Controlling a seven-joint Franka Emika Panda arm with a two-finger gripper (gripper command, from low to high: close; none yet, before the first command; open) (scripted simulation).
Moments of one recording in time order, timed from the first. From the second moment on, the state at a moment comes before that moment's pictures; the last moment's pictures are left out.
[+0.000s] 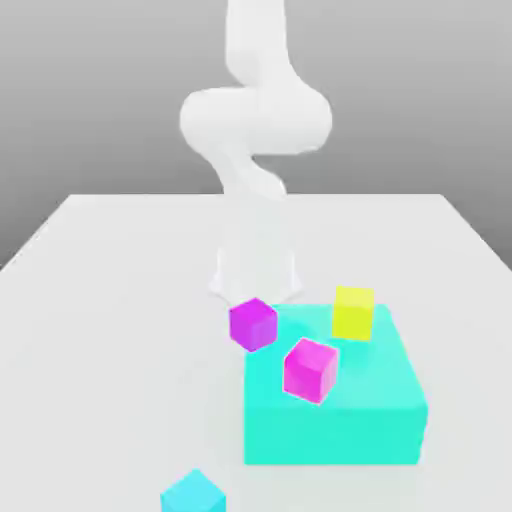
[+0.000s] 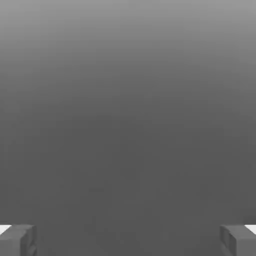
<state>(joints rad) -0.03 -0.71 0.02 -2.30 -0.02 2.33 0.86</state>
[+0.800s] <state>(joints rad) -0.21 0.16 0.08 -2.34 -0.11 2.61 1.42</state>
